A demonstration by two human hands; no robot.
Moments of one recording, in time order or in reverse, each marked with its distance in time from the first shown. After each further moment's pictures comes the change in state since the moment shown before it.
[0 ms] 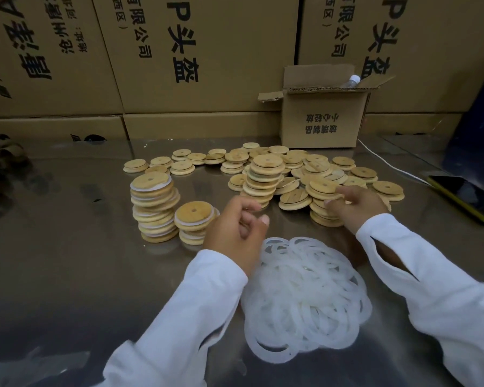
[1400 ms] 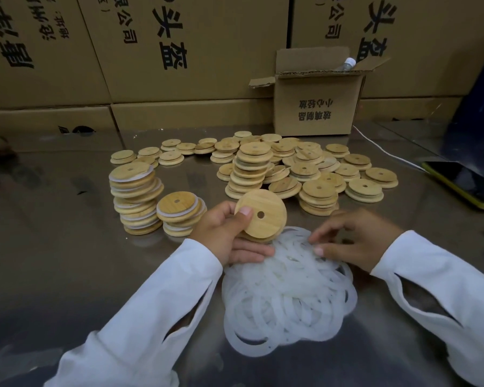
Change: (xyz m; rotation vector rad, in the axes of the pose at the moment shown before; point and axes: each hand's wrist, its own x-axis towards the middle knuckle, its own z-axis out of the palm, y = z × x) left_hand 0.005 -0.002 0.002 -0.626 -0.306 -0.476; right_hand -0.041 0.017 -0.033 -0.274 -0.522 -0.546
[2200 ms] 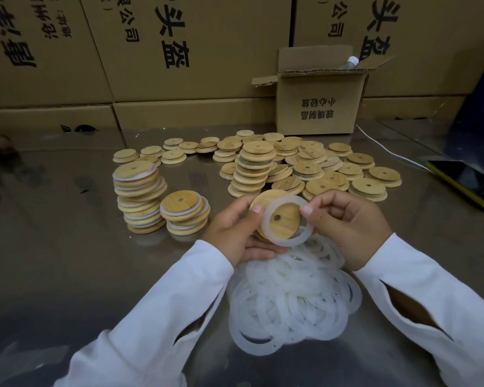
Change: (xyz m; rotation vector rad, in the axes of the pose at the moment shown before) left_hand -0.002 -0.005 0.005 0.065 -0.121 0.120; right_hand 0.009 -0.035 0.030 0.857 0.449 0.033
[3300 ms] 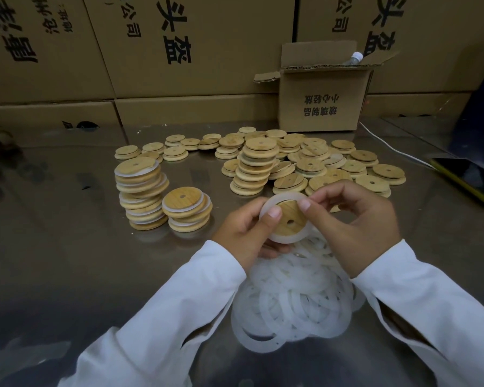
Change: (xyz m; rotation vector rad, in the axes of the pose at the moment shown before) left_hand -0.006 -0.002 0.009 0.228 -0.037 0.133; right_hand -0.012 -0.011 0.013 -0.316 0.205 -0.246
